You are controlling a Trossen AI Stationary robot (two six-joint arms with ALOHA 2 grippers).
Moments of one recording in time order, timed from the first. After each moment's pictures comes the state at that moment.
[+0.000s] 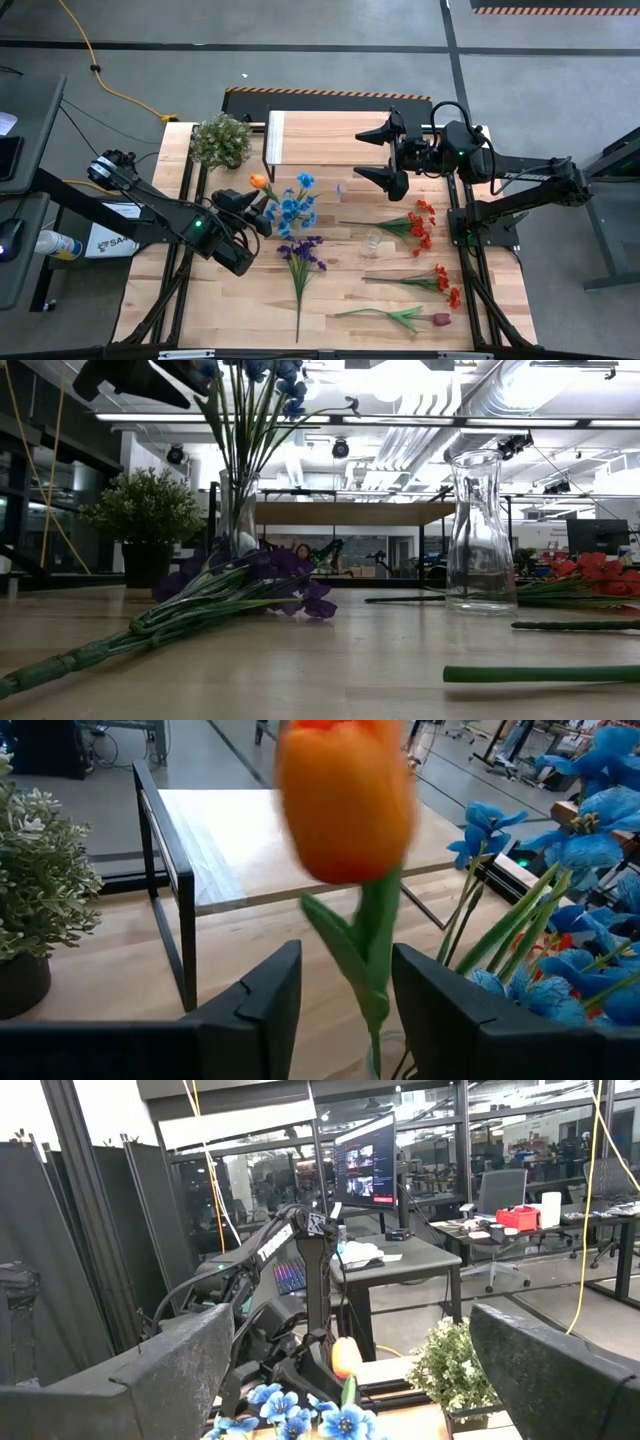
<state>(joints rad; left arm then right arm) -0.56 1.31 1.06 -1.09 -1.25 -1.63 -0.10 1.13 1.13 0.14 -0.06 0.16</state>
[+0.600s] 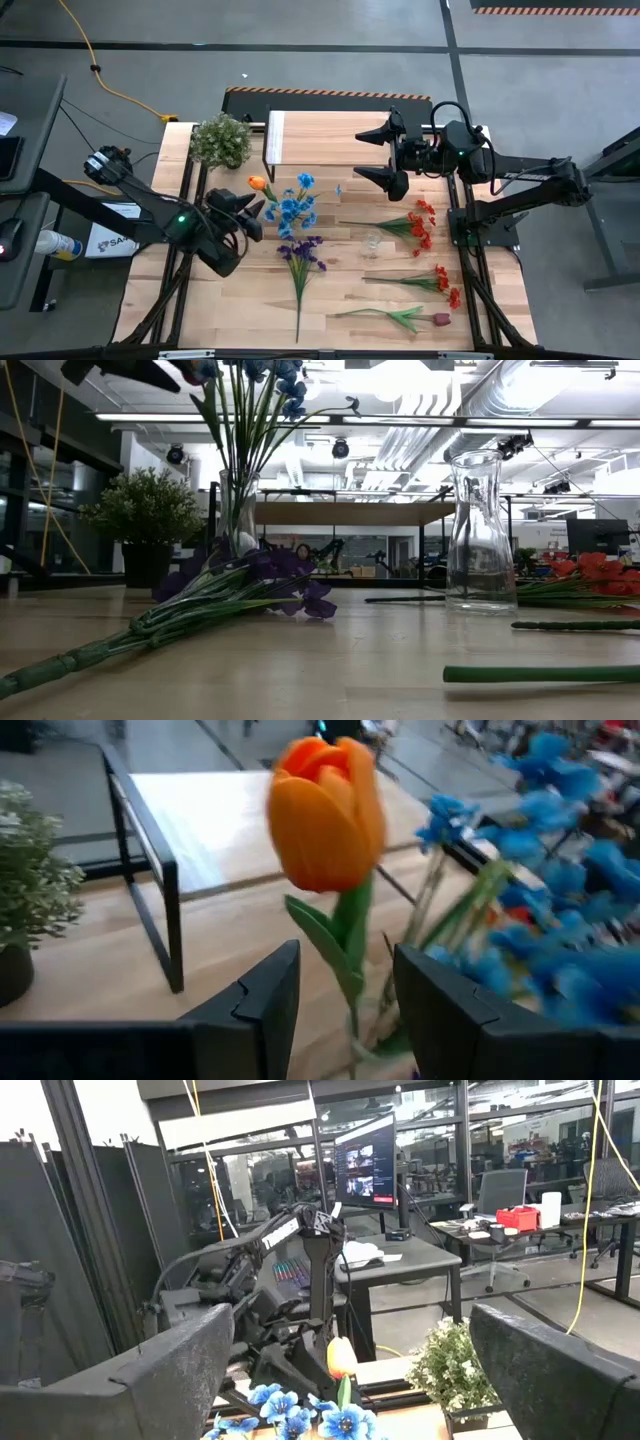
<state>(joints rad) -0.63 1.22 1.09 -1.10 -1.19 -1.54 -0.10 1.13 1.13 0.14 -0.06 0.16</state>
